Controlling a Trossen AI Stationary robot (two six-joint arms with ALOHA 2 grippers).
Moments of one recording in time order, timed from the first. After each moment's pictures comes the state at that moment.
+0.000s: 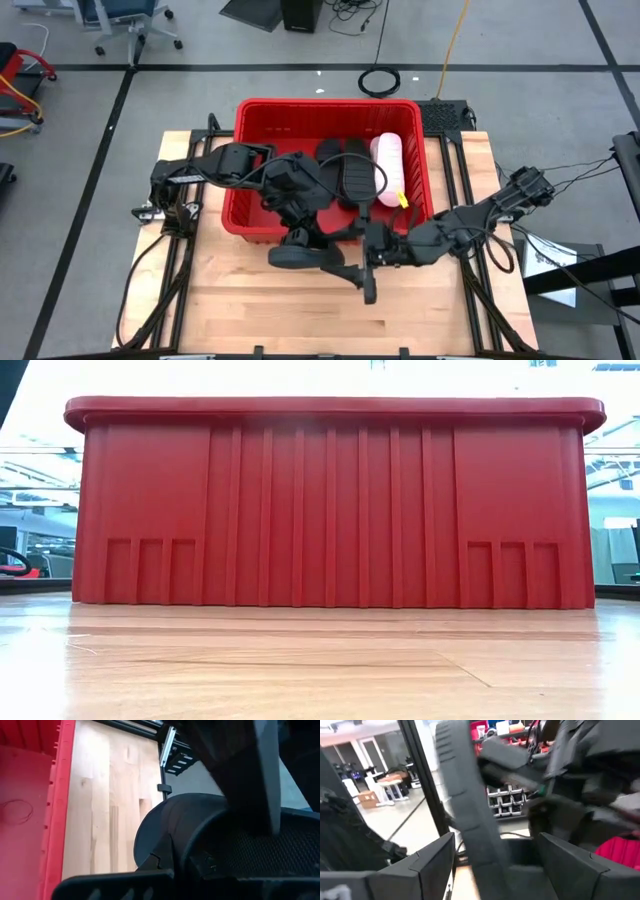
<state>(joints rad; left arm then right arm) -0.11 1.87 2.33 -1.22 0.44 -0.38 0.50 1.53 1.55 -0.11 0.47 0.26</state>
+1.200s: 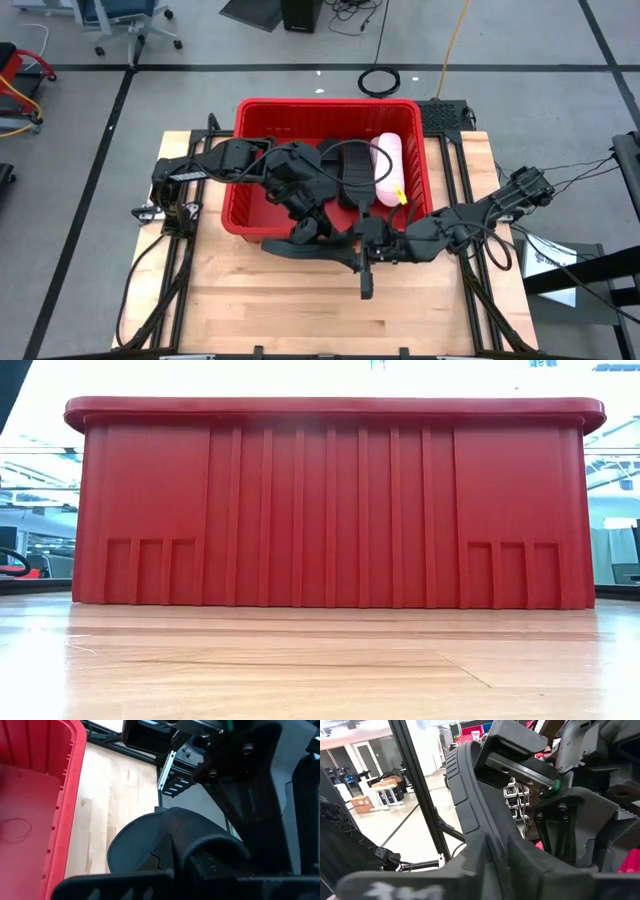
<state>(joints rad) -0.08 1.87 2.33 -1.10 0.45 -0.45 0.47 1.54 1.55 -0.14 0.50 0.25</state>
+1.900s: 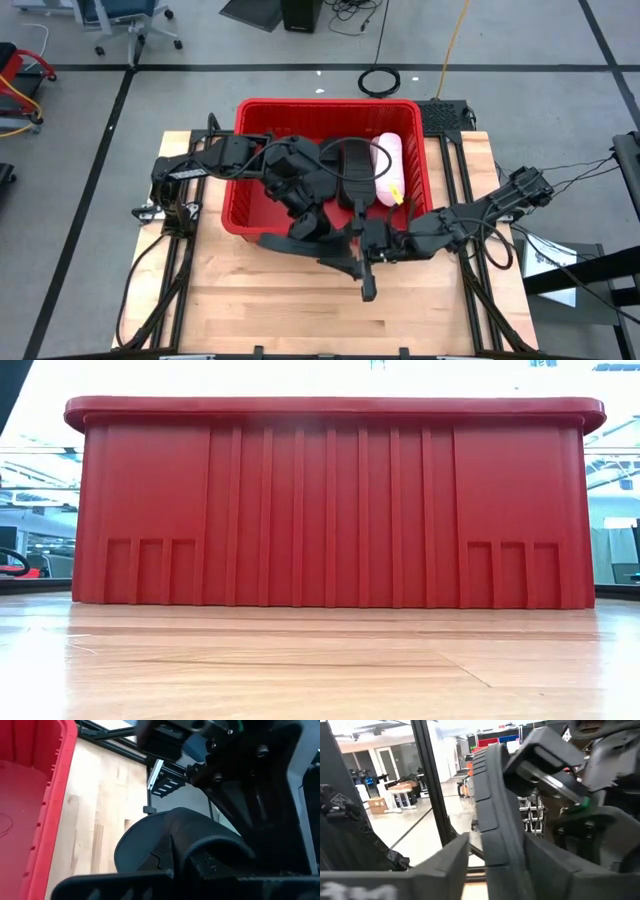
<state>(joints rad) -0.05 1.87 2.34 -1.09 0.51 -0.51 0.47 1.54 1.55 0.00 0.40 0.16</state>
